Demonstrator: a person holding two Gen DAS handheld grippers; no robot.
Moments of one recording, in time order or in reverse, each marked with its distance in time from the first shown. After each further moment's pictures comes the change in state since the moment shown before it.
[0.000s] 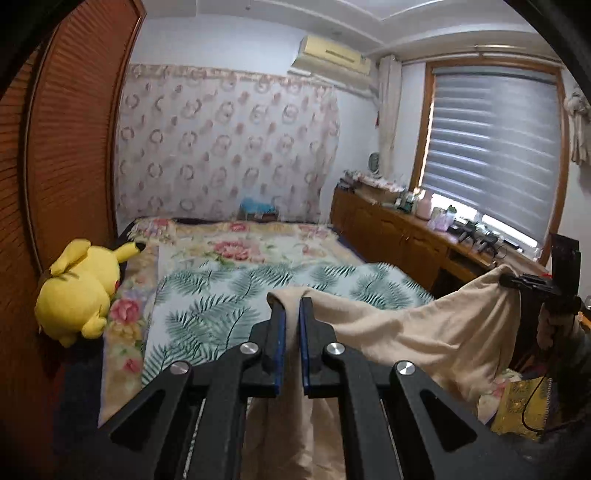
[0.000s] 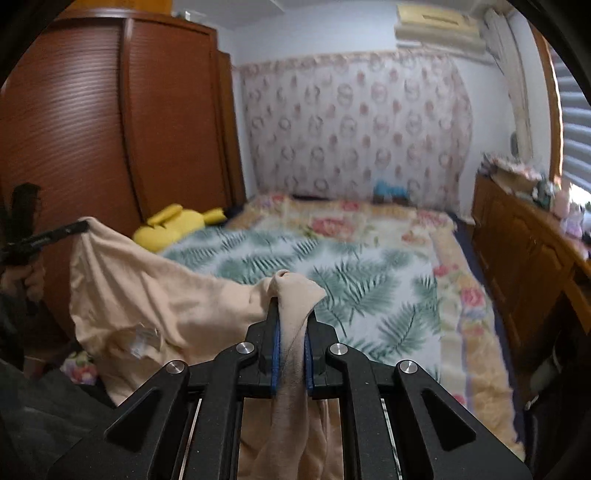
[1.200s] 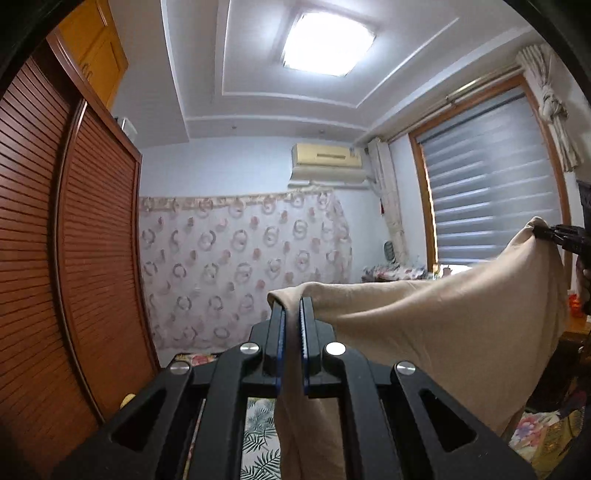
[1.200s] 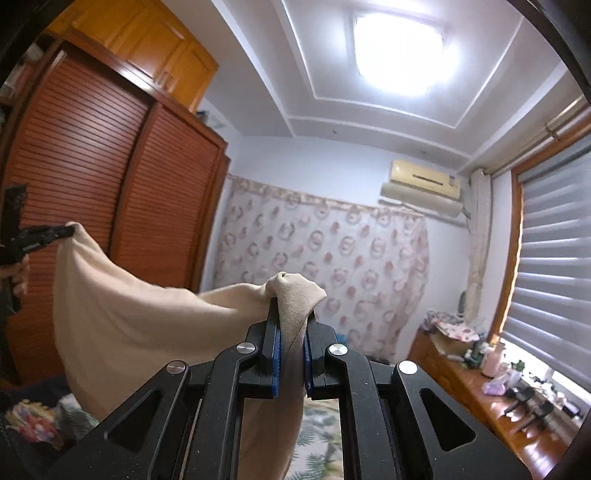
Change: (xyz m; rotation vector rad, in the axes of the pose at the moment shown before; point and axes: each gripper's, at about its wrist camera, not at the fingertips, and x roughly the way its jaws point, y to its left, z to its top) left arm -0.078 -0.005 0.176 0.208 -0.371 0.130; right arm -0.183 0.048 0.222 -0.259 -0.421 -0.237
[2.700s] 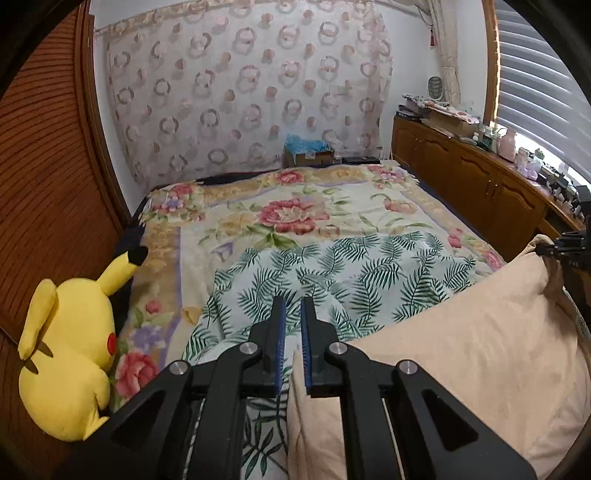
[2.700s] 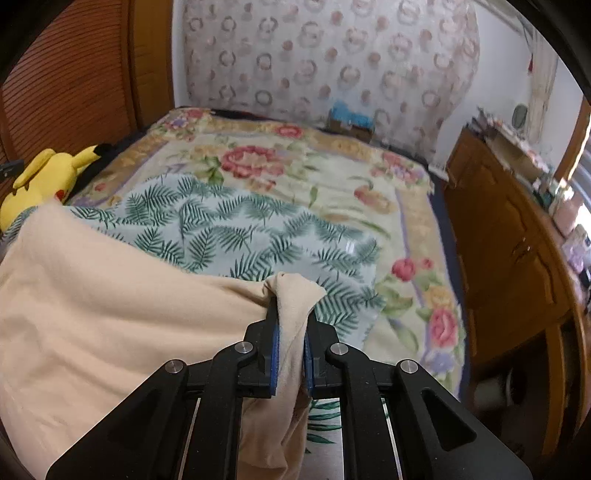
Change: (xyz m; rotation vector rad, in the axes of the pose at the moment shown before) left arm 0.408 0.037 -0.278 -0.068 0.692 0.042; right arm 0.500 -0.047 -0.401 0.119 0.852 0.078
